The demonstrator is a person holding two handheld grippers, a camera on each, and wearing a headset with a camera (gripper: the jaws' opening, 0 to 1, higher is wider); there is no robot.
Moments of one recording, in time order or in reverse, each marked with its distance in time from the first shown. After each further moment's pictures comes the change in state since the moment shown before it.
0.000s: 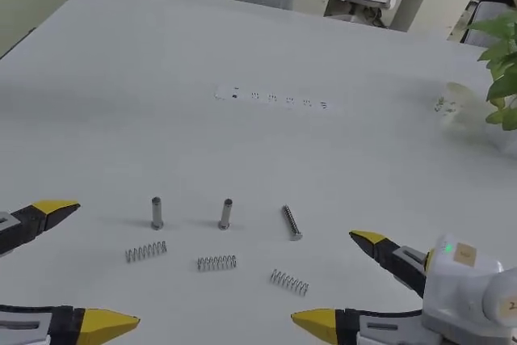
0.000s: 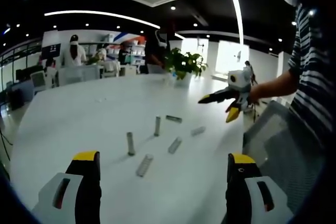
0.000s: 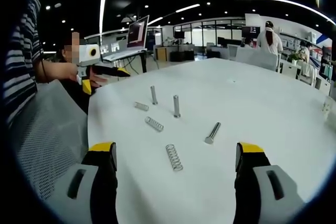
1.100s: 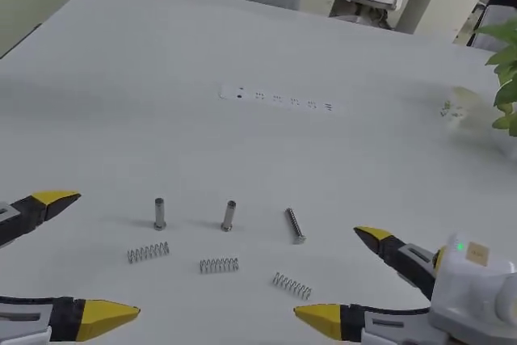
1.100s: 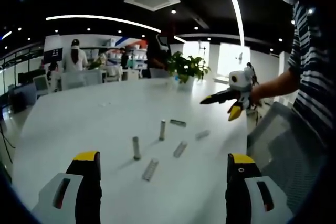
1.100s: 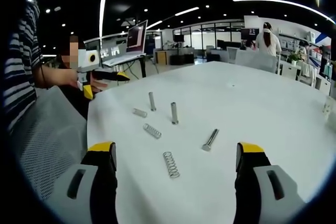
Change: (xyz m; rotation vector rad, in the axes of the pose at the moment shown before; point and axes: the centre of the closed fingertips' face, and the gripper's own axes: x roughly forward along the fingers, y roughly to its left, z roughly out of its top) left arm -0.001 0.009 0.006 0.011 -0.034 0.023; right arm 0.002 -0.007 0.013 0.011 -0.026 0.003
